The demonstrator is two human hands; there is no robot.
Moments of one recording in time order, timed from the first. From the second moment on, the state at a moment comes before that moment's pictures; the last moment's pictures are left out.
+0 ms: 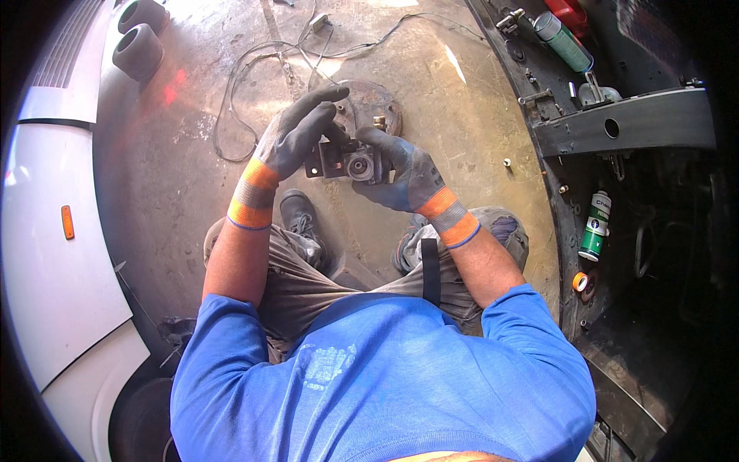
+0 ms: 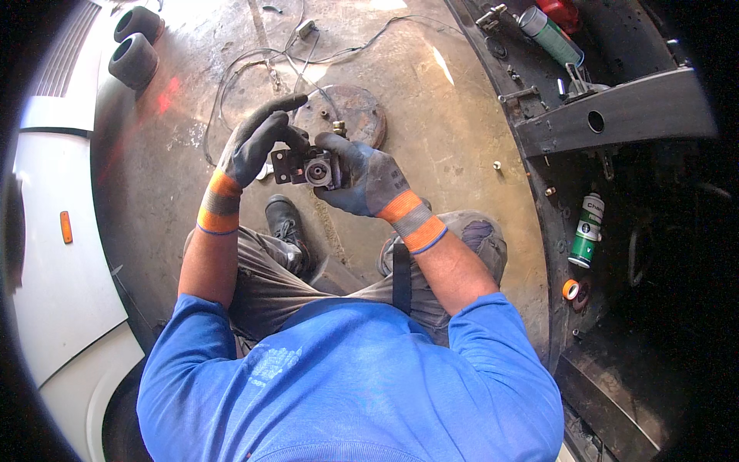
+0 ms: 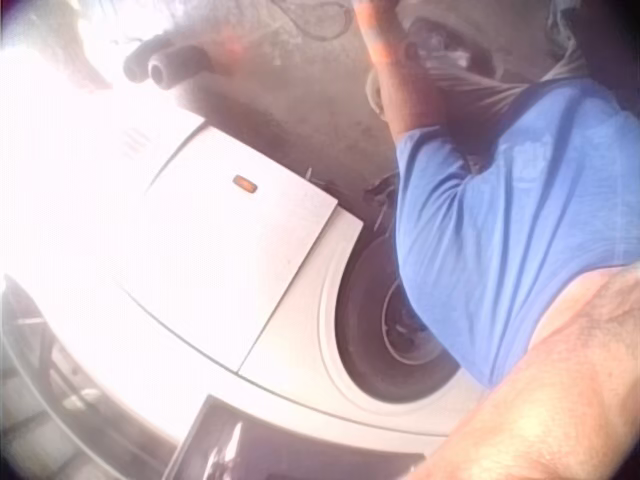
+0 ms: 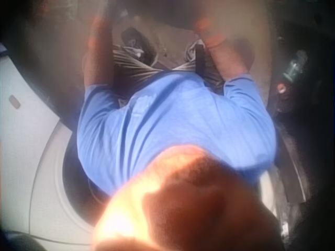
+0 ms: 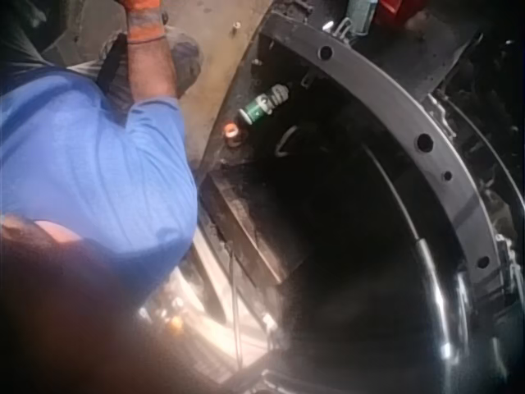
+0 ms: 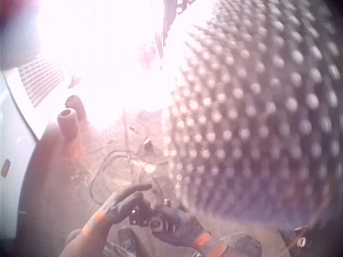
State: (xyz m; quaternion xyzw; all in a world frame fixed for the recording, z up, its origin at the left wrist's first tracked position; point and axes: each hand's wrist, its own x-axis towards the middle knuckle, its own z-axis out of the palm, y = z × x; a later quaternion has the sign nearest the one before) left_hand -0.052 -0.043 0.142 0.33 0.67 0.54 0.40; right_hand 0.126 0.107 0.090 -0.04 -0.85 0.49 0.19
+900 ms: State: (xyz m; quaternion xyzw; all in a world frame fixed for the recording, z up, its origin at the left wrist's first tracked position) left_hand -0.043 -0.029 0.088 0.40 0.73 0.50 0.23; right_hand 0.124 0.126 0.090 -0.10 -0.83 0.47 0.28
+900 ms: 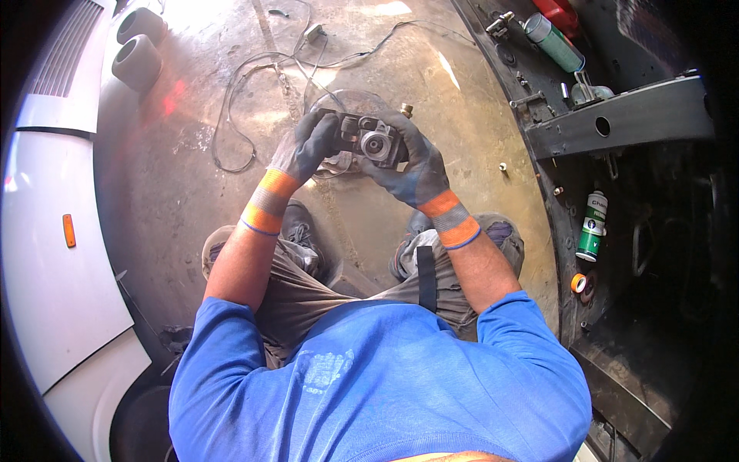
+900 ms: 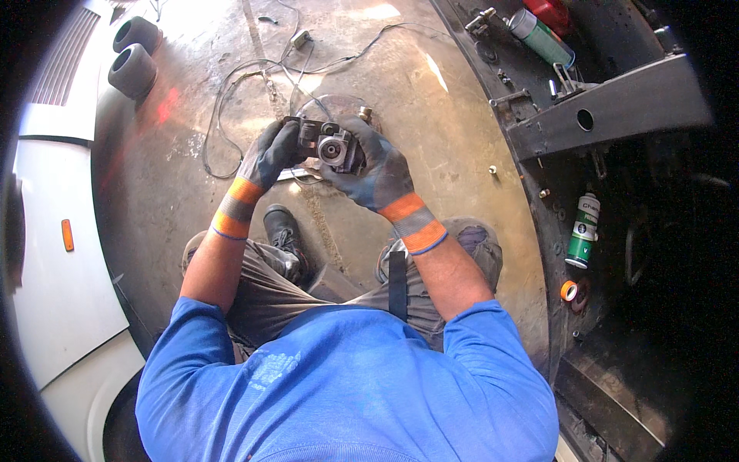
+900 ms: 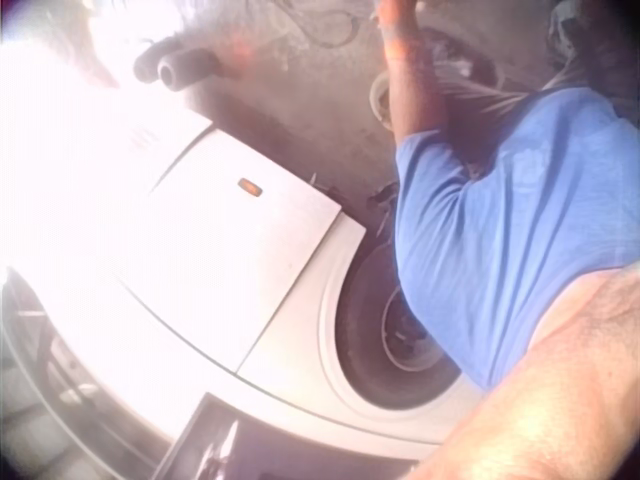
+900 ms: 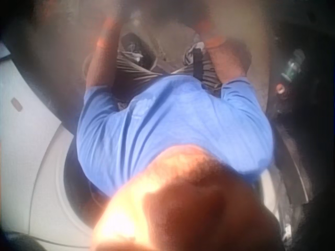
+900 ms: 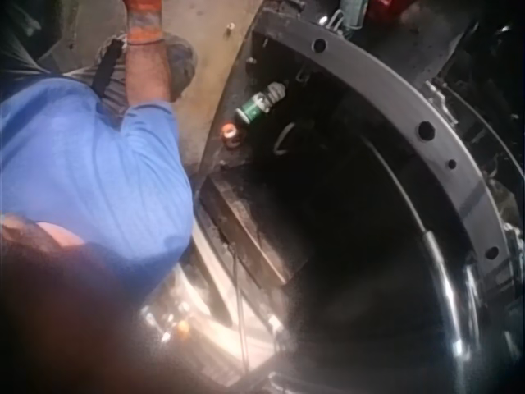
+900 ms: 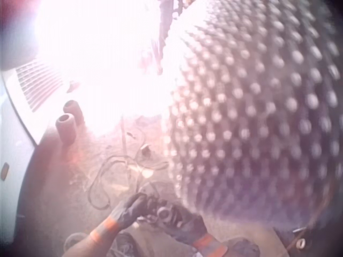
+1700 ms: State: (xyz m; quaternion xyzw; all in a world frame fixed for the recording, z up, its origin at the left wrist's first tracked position) left_hand -0.037 -0.025 0.100 0.37 0.75 0.48 0.27; right_hand 0.124 0.124 0.096 -0.11 -0.83 0.47 0.27
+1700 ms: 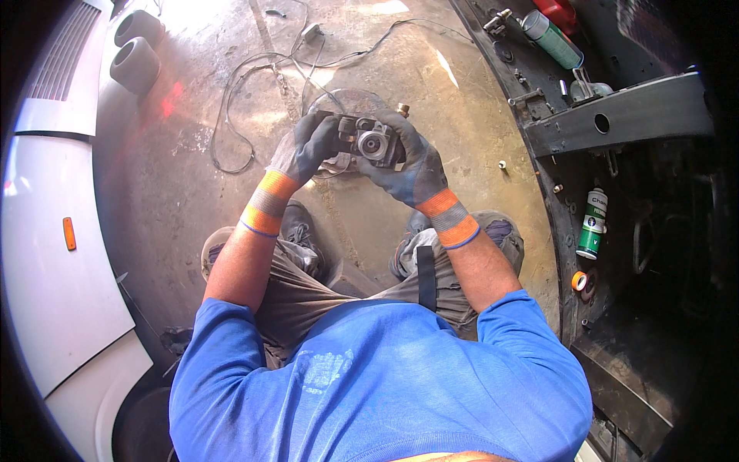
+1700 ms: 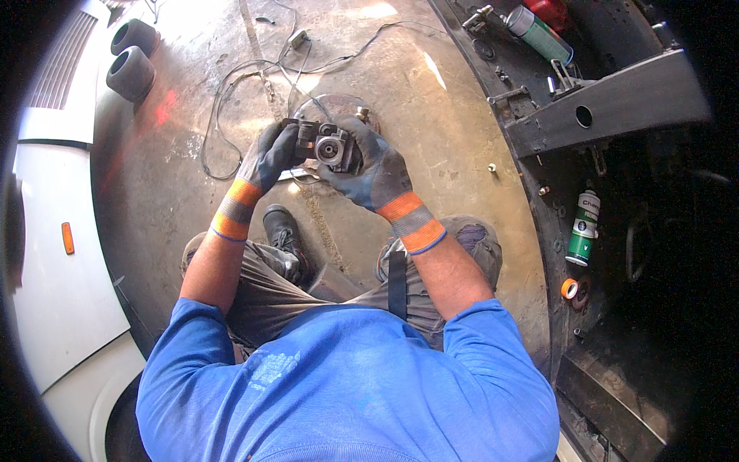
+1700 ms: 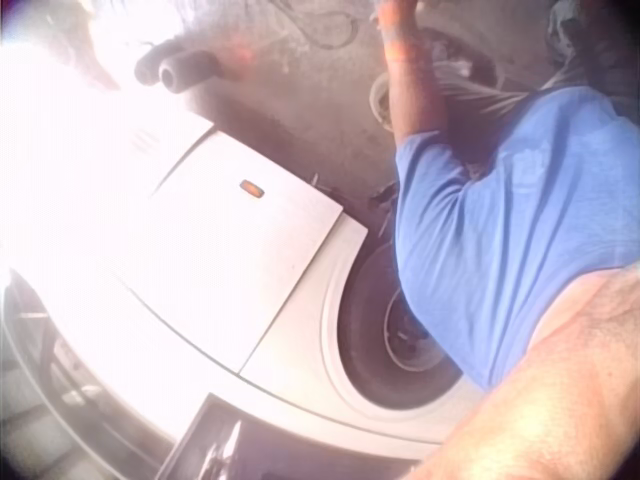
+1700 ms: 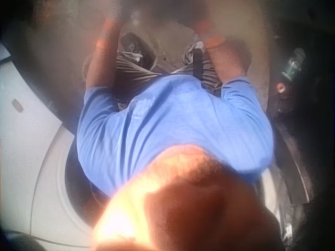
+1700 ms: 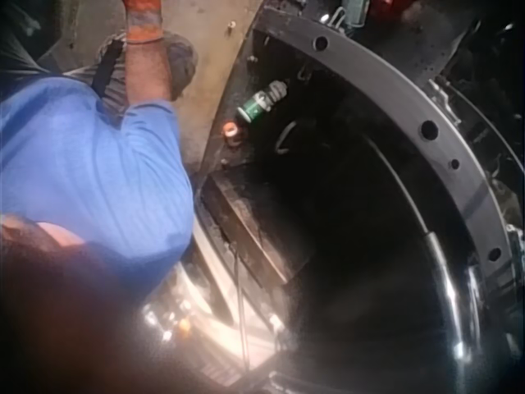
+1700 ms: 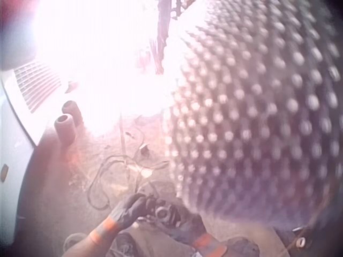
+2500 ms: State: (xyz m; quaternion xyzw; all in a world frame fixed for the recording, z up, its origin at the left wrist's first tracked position) left_hand -0.041 -0.024 0.084 0.32 0.79 0.42 0.31; right_hand 0.119 0.125 0.086 -0.26 -0.63 0.73 0.10
